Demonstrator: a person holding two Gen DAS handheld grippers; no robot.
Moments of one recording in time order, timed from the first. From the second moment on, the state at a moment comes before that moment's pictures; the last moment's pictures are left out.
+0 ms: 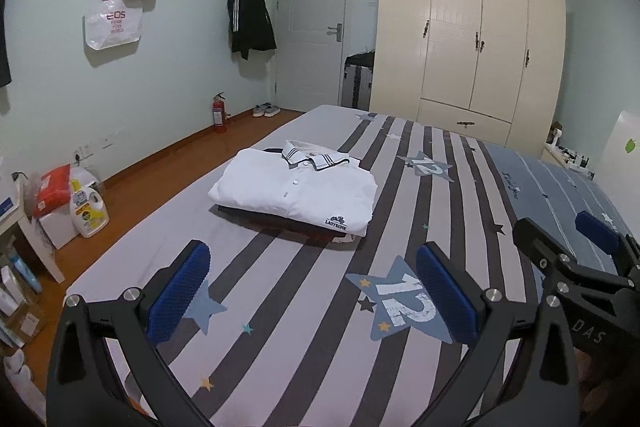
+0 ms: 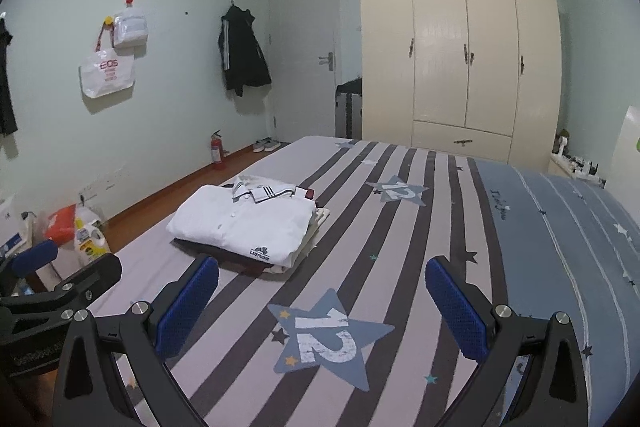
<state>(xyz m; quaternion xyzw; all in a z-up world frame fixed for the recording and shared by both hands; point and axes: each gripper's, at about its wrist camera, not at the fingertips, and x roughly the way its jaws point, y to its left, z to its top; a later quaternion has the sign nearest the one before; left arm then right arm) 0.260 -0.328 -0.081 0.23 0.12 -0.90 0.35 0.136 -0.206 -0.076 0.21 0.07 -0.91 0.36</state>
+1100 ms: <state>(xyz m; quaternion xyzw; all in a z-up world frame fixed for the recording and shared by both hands) 0.259 -0.381 -0.087 0.23 0.11 -0.90 0.34 0.132 -0.243 -0.089 0.22 0.06 -0.91 0.34</state>
